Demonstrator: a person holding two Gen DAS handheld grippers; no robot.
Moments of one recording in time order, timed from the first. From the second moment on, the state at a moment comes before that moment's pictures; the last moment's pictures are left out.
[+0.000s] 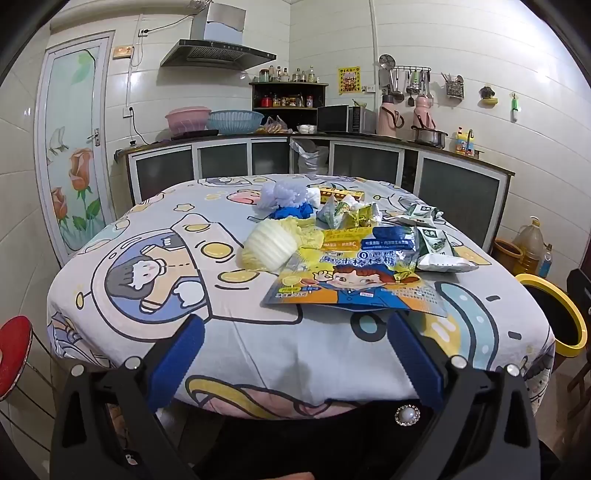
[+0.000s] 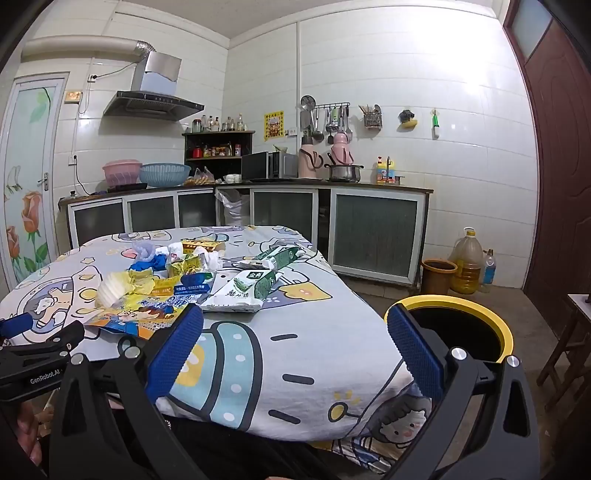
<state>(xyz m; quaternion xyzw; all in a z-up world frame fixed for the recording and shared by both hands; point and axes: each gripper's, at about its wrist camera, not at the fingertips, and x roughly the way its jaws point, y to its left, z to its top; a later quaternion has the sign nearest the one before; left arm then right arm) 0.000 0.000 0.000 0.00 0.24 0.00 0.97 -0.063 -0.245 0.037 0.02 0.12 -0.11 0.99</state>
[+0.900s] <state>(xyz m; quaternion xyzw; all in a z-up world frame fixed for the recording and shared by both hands) -0.001 -0.001 -0.002 0.00 0.24 -0.01 0.97 -0.063 -0.244 0.035 0.01 0.12 -0.12 0.99</state>
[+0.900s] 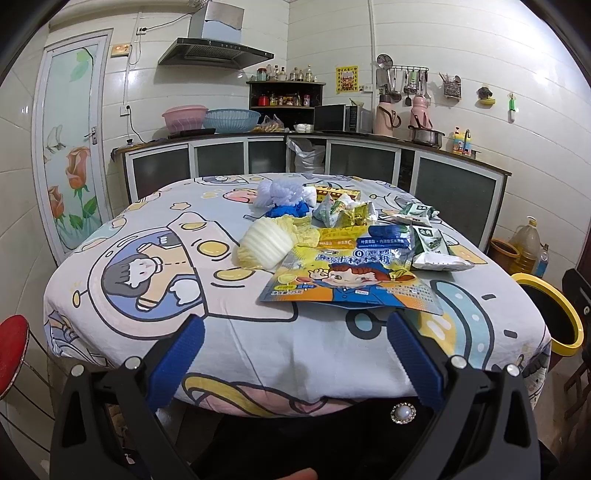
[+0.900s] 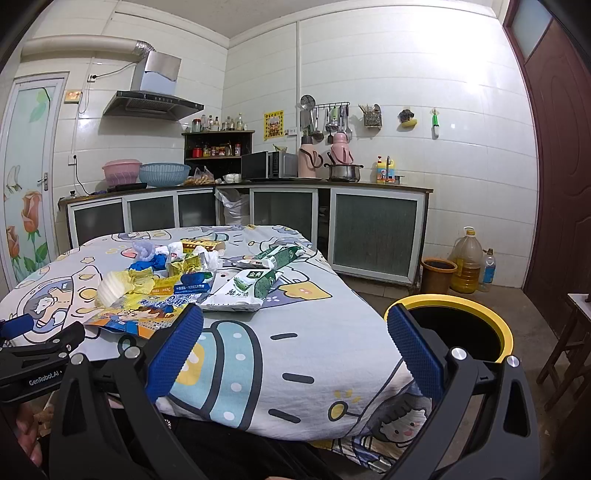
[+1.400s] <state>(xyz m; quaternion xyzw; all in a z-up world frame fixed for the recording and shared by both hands) 0.001 0.001 -0.002 -0.01 0.25 -0.01 0.97 -0.063 -0.245 0.036 0.02 0.12 -0.11 0.99</state>
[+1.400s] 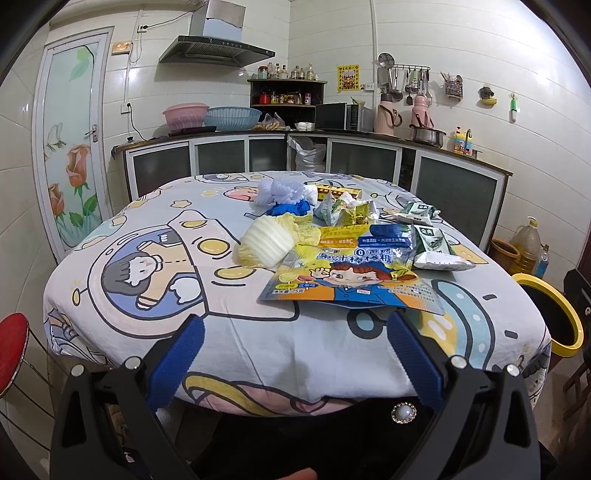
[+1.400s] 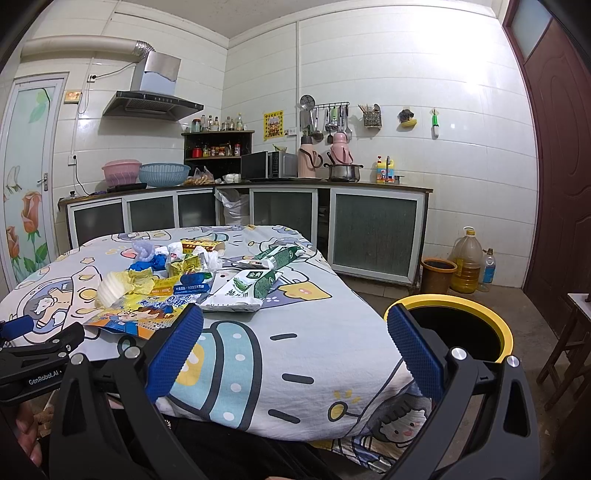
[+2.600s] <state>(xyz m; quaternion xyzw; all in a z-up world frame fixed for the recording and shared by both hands) 0.003 -0.001 -0.001 -0.01 0.25 -0.01 0.97 -0.064 -0.246 0.036 0.02 0.12 -0.12 0.99</state>
